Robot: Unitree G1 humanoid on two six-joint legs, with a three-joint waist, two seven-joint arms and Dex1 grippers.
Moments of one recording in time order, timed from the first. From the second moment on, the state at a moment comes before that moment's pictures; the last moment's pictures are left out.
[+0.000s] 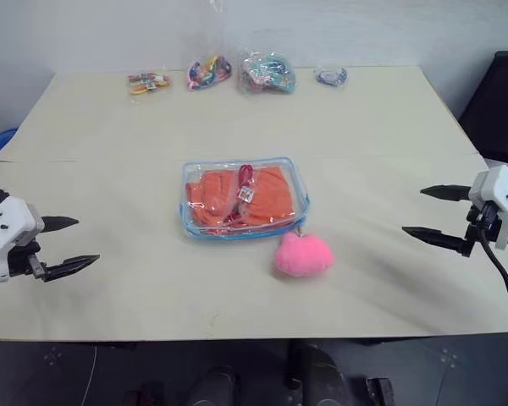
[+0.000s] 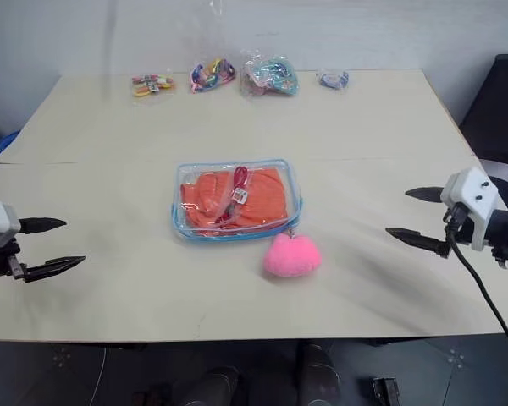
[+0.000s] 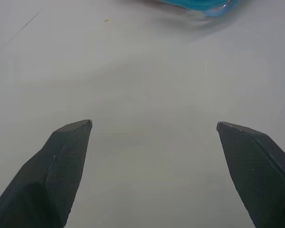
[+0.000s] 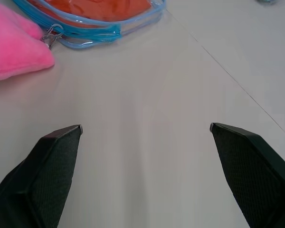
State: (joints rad) left arm -0.01 1.08 0.49 0.13 -0.34 0.20 -1.15; right arm -0.28 -1.04 -0.28 0.12 0.40 0.20 1.21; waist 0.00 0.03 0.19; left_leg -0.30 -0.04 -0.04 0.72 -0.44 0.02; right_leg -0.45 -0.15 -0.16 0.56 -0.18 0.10
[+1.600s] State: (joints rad) left arm -0.76 0.54 -0.05 -0.22 -0.52 1.13 -0.44; right arm -0.23 -0.86 -0.23 -0.60 0.73 0.63 0.88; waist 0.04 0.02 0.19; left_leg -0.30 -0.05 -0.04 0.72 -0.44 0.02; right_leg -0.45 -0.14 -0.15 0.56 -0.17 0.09
